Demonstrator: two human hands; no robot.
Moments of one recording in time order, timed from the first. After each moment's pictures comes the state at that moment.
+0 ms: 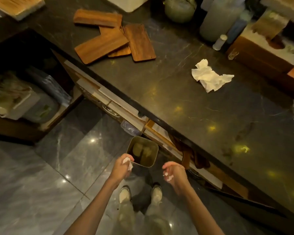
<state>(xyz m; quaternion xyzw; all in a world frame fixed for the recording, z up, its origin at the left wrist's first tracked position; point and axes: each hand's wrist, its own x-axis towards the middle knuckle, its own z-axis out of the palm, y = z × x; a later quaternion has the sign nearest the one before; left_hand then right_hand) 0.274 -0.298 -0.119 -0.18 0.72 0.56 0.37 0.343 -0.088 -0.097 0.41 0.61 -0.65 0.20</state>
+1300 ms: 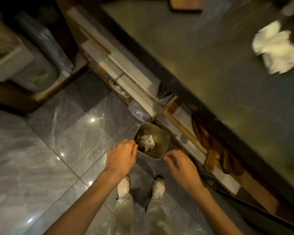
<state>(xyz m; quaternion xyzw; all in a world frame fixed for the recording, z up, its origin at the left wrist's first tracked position) 0.250 -0.338 -0.209 0.05 0.94 0.24 0.26 0.309 -0.122 -0.208 0.08 0.93 -0.28 0.21</state>
